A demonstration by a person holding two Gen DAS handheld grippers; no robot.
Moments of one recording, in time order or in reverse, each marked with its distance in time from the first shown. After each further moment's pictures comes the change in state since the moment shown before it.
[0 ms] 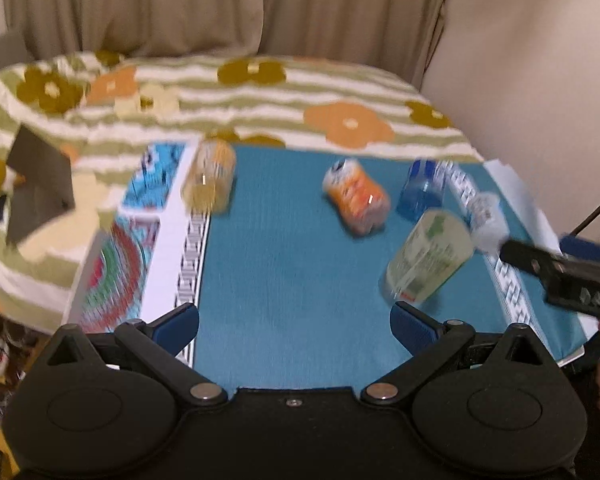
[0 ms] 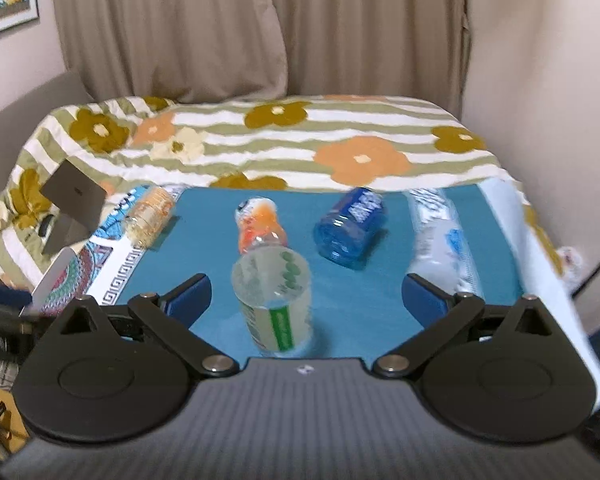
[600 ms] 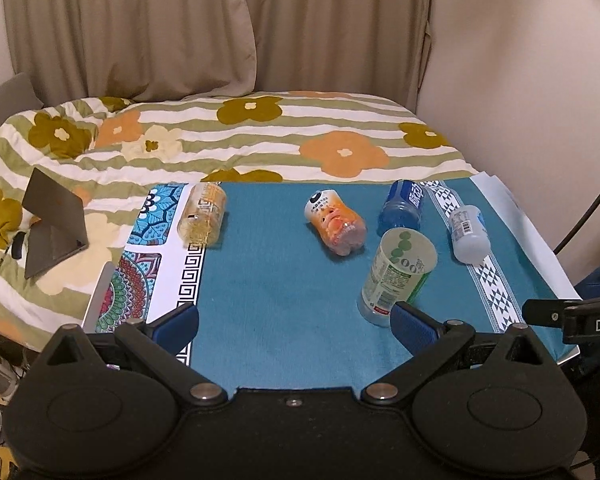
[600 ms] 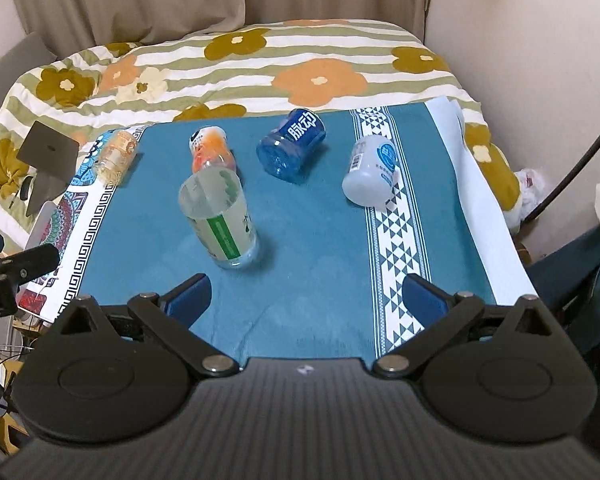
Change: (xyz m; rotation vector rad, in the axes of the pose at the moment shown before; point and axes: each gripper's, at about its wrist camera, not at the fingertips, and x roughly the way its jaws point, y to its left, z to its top) left arm -0.027 -0.040 -0.010 0.063 -0.090 0.056; right arm -0.036 -0.043 -0.008 0.068 0.241 -0.062
